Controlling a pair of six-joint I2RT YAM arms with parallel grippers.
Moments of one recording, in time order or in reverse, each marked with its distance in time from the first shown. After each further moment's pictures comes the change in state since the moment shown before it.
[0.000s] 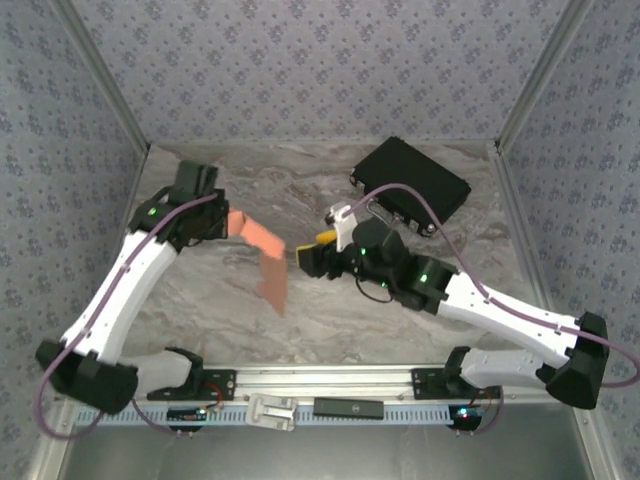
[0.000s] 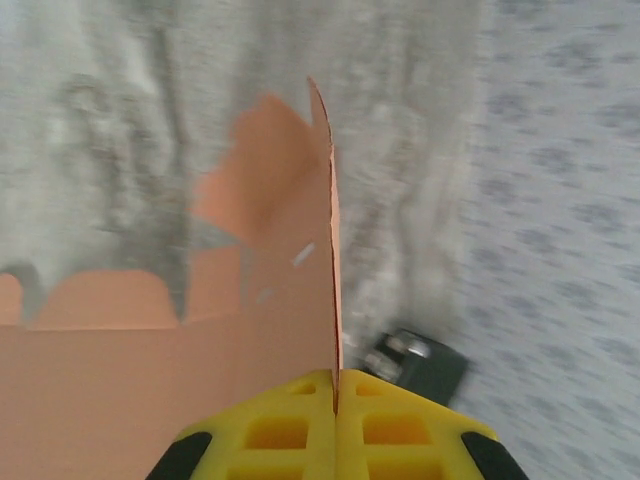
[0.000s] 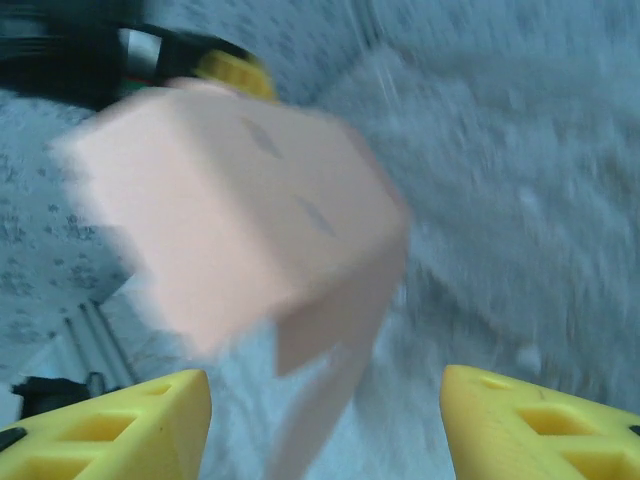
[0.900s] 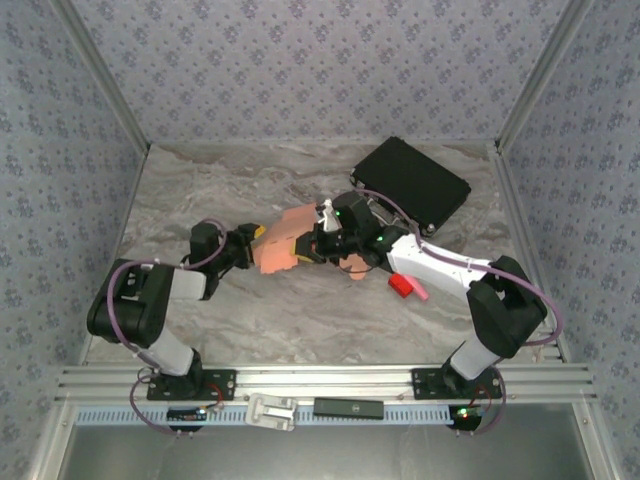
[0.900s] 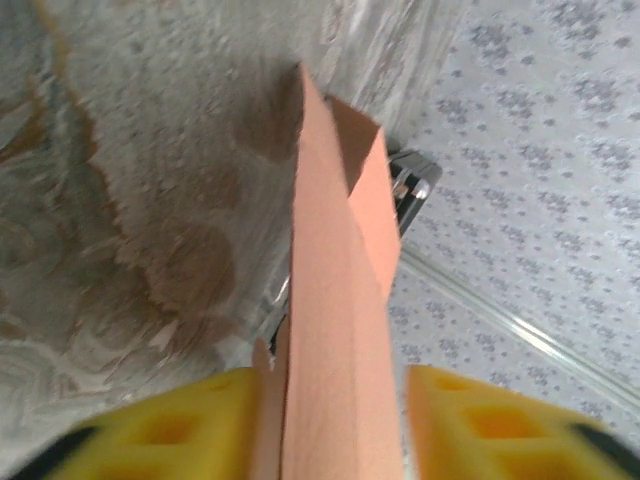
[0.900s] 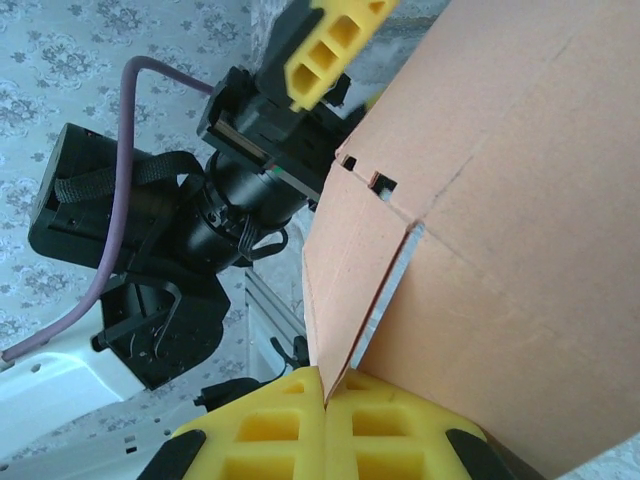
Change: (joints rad) left arm 0.205 0.324 -0.917 1.761 0.728 -0.032; right arm -0.315 0.433 0.060 0.114 -0.700 0.700
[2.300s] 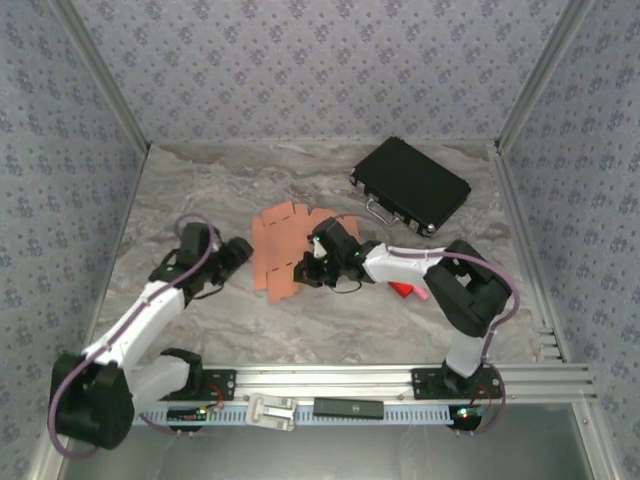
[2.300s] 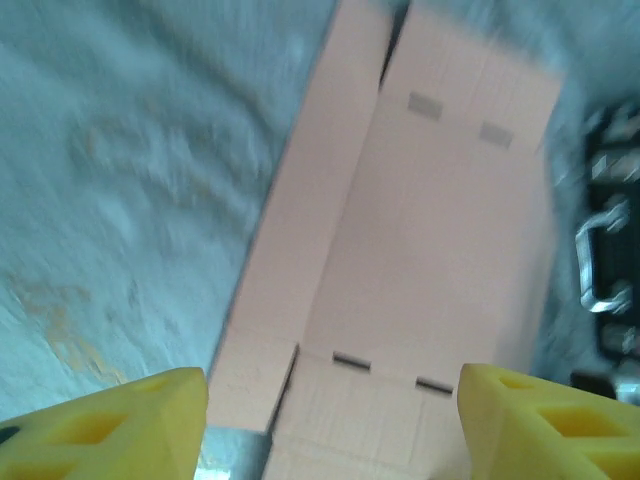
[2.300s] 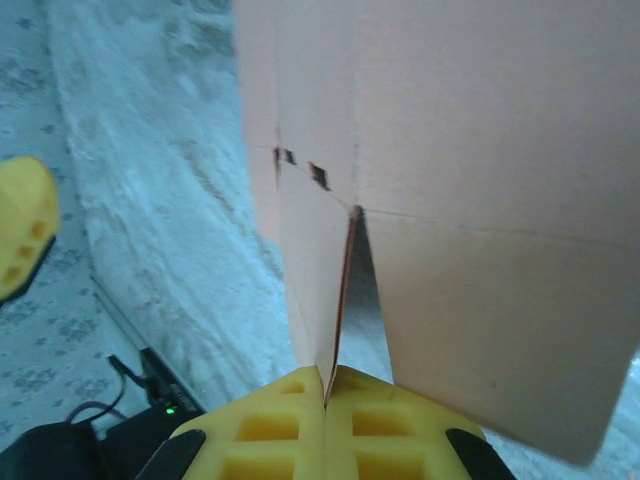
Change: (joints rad) left arm -0.017 -0.583 0.168 -1.133 -0.362 0.880; right arm 0.069 0.182 -0.041 -0.005 0.124 -0.094
